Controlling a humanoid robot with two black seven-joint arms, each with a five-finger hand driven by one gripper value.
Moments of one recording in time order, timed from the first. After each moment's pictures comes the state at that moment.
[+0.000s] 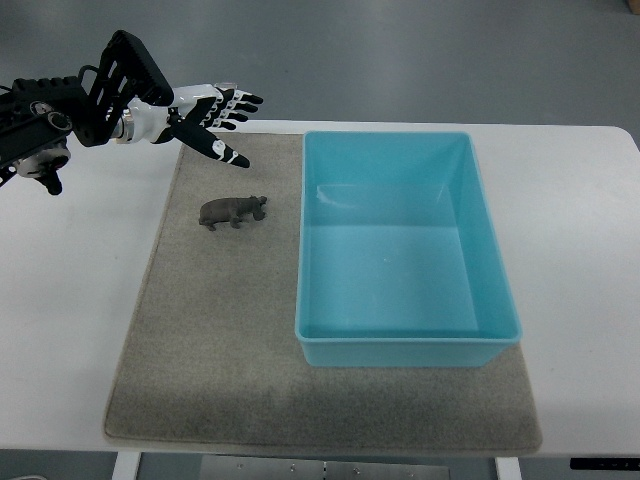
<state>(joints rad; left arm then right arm) -1.23 0.55 -0.02 -0.78 0.59 -0.40 -0.21 0.06 0.00 0.00 0.09 -0.05 0.24 0.04</state>
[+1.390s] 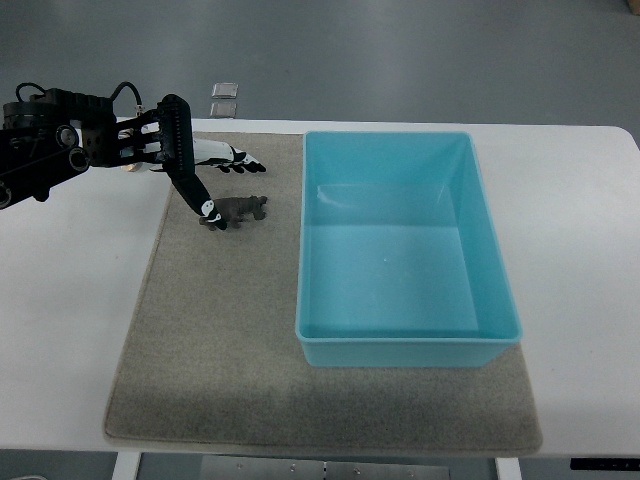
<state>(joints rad) -1.25 0.57 0.04 -0.93 1.04 -0.39 -0.20 0.06 0.00 0.00 0.09 -0.05 0.24 0.04</state>
